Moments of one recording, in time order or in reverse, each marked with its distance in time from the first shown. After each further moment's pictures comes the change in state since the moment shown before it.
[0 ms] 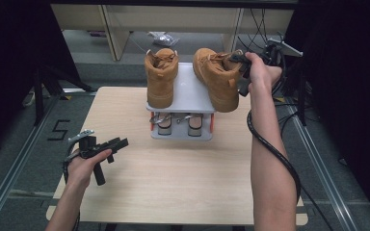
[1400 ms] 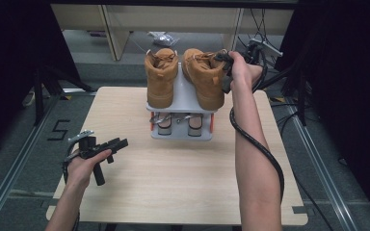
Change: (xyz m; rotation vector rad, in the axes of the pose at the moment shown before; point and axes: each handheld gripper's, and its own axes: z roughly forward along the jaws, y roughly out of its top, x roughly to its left) left arm 0.002 -0.001 0.000 0.004 -0.002 -0.001; right arm 0.010 -0.015 0.042 0.000 0.011 0.030
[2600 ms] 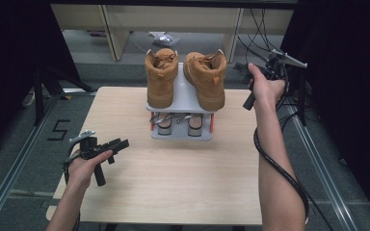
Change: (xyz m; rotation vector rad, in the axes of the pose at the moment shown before) left arm -0.003 -0.002 0.002 -0.002 0.001 0.000; right arm -0.034 -0.009 -0.061 -0.066 -0.053 -0.188
